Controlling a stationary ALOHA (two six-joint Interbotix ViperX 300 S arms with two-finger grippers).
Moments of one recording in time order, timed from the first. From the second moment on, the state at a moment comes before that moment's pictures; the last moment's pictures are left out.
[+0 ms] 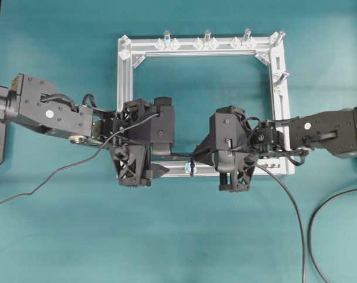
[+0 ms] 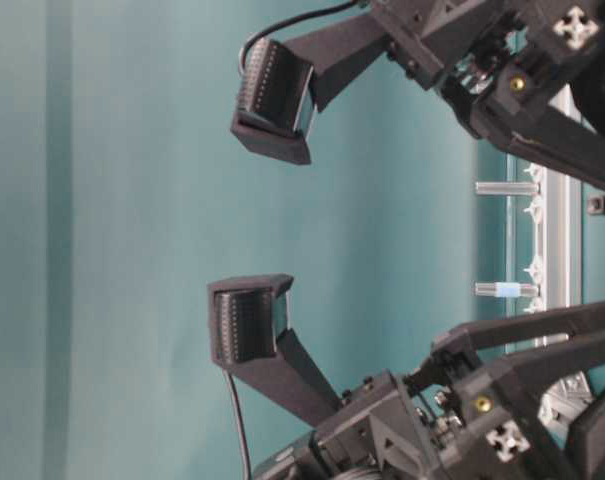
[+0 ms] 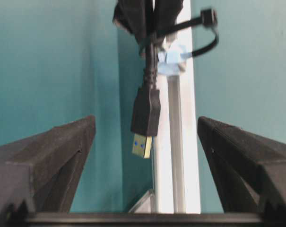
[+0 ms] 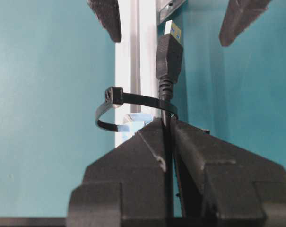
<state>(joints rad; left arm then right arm) -0.06 0.06 0.59 -0.07 0.23 0.00 0.08 0.07 0.74 0.17 -0.18 0.10</state>
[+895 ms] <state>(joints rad) -0.08 0.19 0.54 -0.07 0.19 -0.02 0.08 0.07 0.74 0.17 -0.18 0.10</state>
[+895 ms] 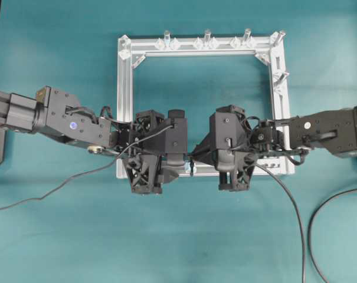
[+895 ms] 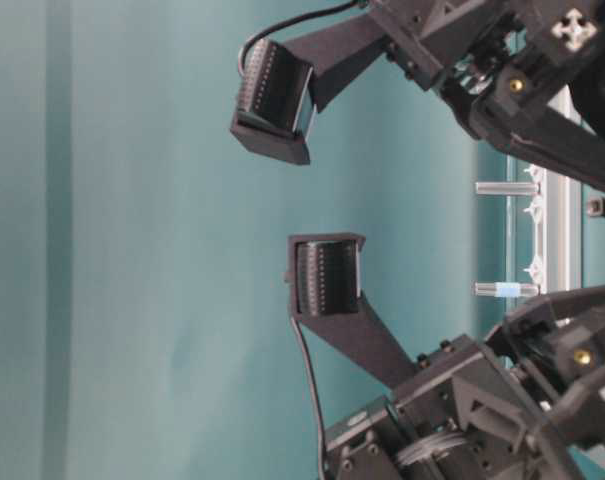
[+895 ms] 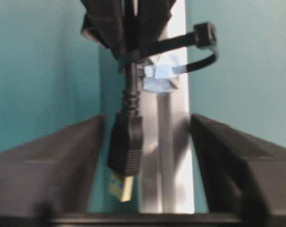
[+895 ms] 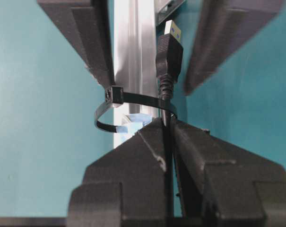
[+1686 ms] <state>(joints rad) -0.08 0.18 0.54 -0.06 0.19 -0.02 0.08 0.07 0.74 0.17 -0.18 0.10</state>
